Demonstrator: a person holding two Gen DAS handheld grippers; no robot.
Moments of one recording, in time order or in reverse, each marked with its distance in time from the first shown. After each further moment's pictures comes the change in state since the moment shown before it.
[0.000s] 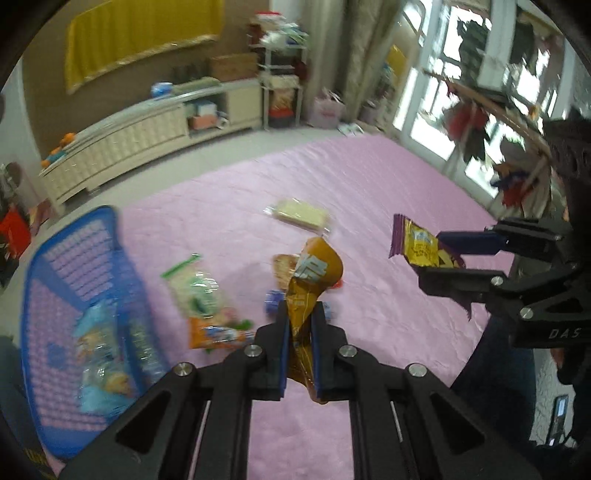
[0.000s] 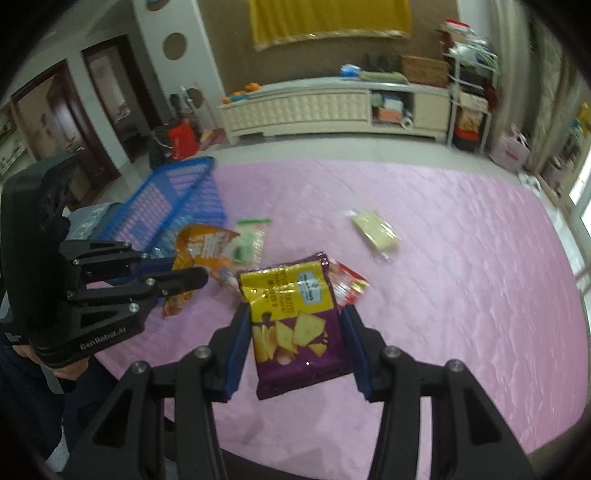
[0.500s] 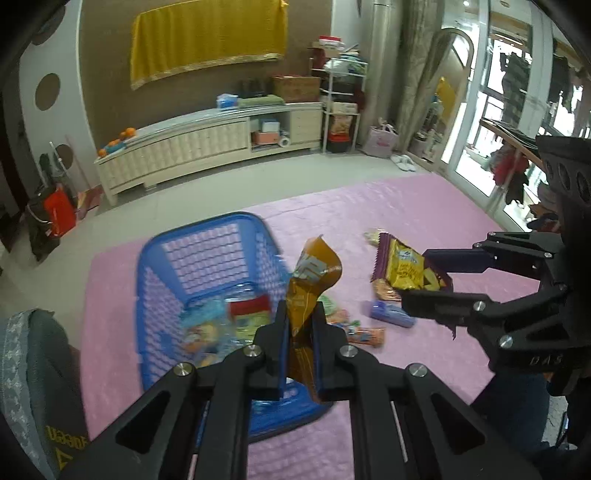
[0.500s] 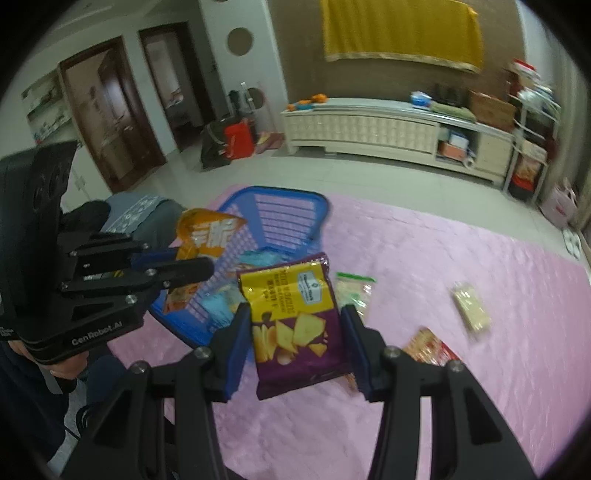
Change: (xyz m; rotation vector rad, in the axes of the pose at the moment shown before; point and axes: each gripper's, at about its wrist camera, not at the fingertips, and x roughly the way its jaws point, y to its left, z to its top) left arm -0.067 0.094 -0.012 -0.095 -0.071 0.153; right arm 0.038 0.113 0.066 -0.171 -0.029 0.131
